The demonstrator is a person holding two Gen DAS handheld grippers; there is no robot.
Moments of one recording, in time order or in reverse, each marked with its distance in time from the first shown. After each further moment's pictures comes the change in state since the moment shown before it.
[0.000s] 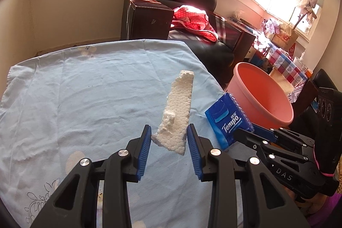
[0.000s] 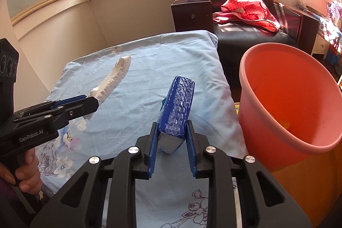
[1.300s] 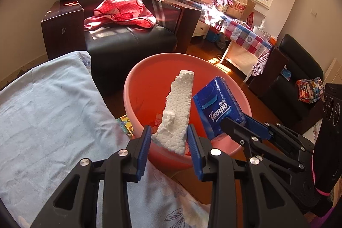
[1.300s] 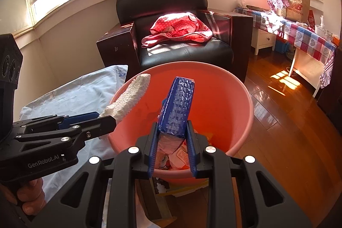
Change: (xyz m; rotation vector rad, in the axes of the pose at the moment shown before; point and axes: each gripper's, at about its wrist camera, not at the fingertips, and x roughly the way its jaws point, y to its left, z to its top) left arm 0.100 -0.185 0.050 0.236 0.106 -0.237; right arm -0.060 -0.136 0.000 0.202 -0.162 -0.302
